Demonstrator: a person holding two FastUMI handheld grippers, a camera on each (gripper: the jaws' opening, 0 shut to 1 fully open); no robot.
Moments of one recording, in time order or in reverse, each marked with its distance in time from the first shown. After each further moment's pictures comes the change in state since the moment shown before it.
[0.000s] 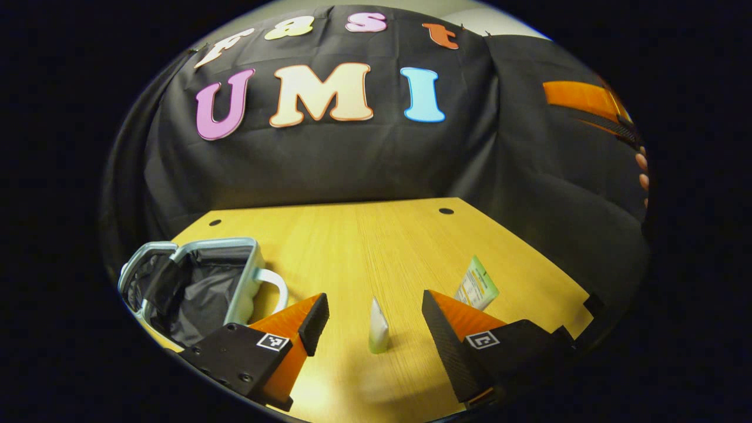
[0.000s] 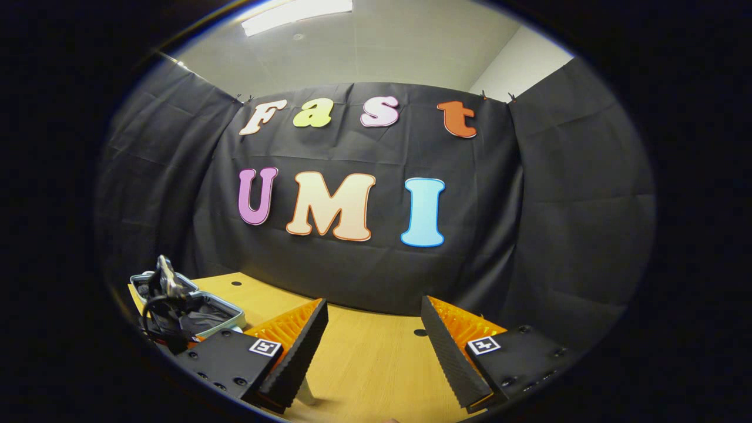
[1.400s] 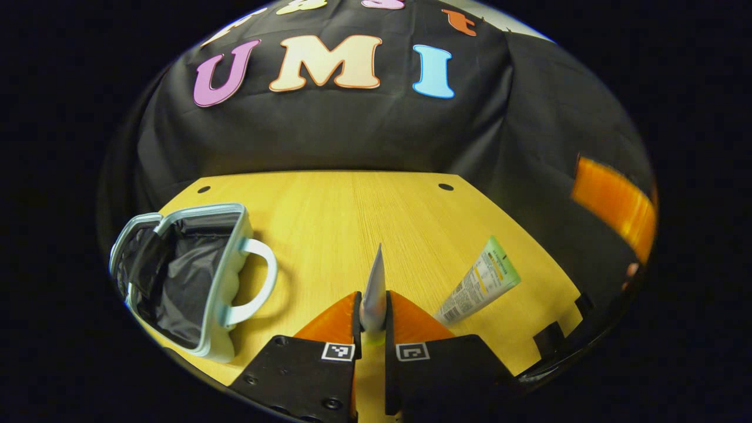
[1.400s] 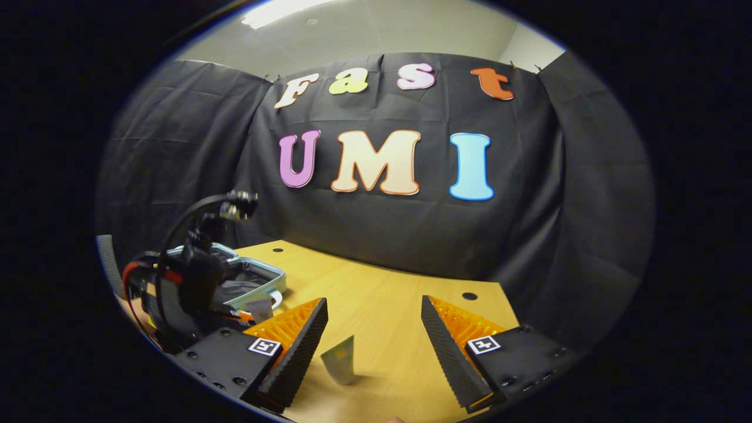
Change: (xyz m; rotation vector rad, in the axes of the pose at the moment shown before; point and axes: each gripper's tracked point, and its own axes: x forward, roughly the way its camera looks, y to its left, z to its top) left arm -0.005 0.012 -0.005 -0.074 0.126 -0.034; right arm -0.012 0.086 -0.118 0.027 0.172 0.220
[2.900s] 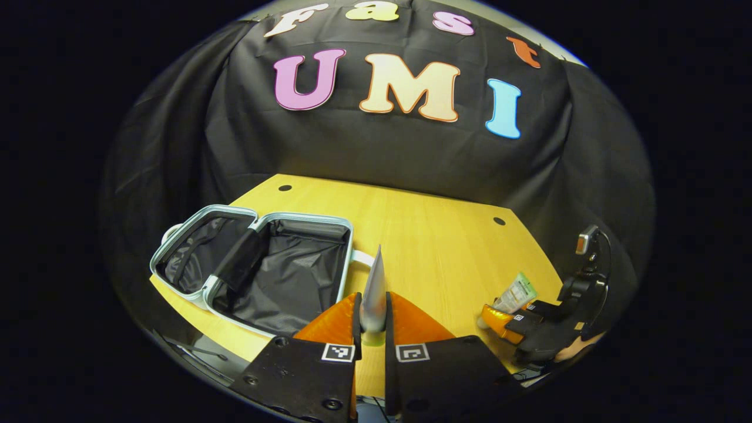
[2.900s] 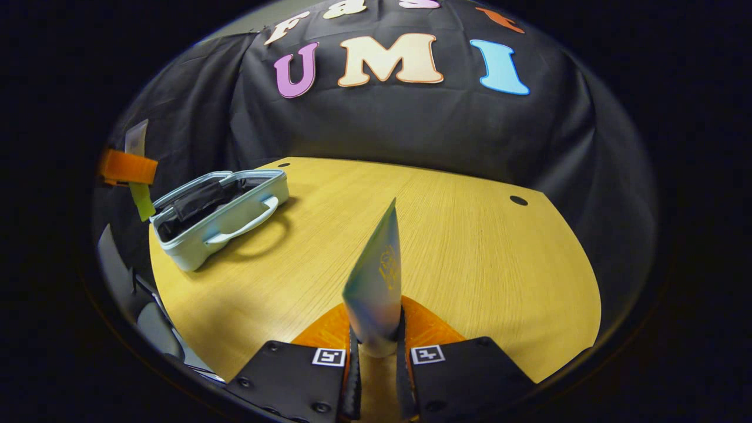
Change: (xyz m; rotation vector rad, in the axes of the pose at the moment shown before) left arm -0.102 0.107 0.031 -0.169 -0.014 0.251; right arm 0.059 0.031 -0.178 0.056 0.429 0.047
